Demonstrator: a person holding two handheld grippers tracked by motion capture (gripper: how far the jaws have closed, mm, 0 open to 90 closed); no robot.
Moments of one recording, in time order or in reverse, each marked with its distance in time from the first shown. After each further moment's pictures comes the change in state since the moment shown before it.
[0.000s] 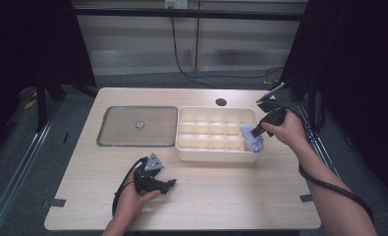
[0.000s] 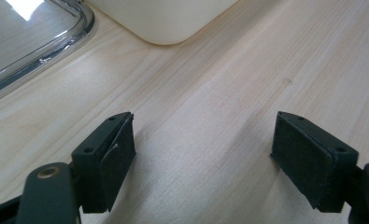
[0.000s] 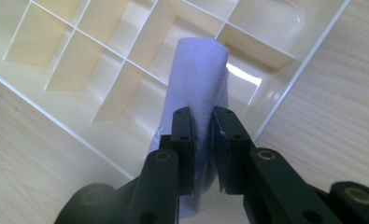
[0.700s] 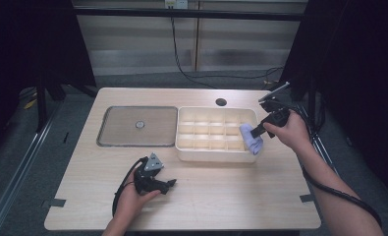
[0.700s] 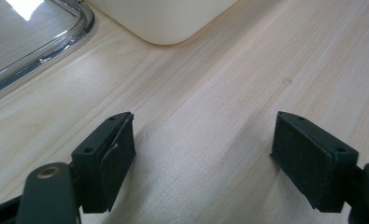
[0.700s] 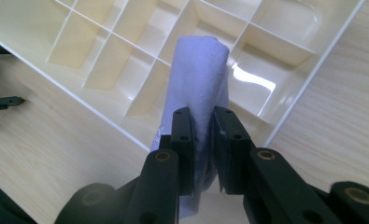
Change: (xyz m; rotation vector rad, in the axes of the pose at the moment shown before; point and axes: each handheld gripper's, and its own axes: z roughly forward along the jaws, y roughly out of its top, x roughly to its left) left arm 0.000 0.000 0.000 0.000 0.001 0.000; right arm 0.013 -0.009 -0.018 -0.040 0.041 0.023
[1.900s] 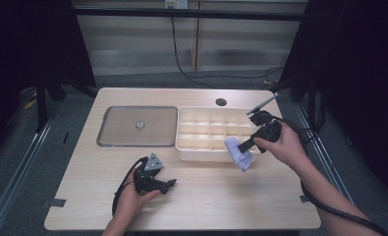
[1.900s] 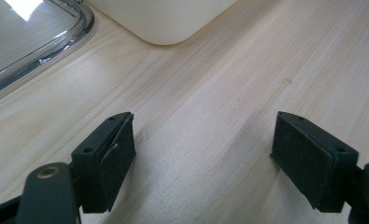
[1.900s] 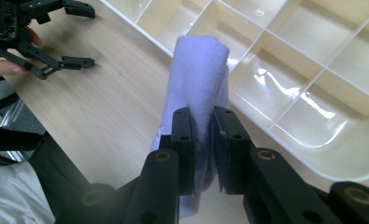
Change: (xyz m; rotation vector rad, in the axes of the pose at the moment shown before) left arm 0.001 0.000 0.000 0.008 -0.004 0.009; right arm 0.058 -0.026 0.001 0.014 0.136 -0.107
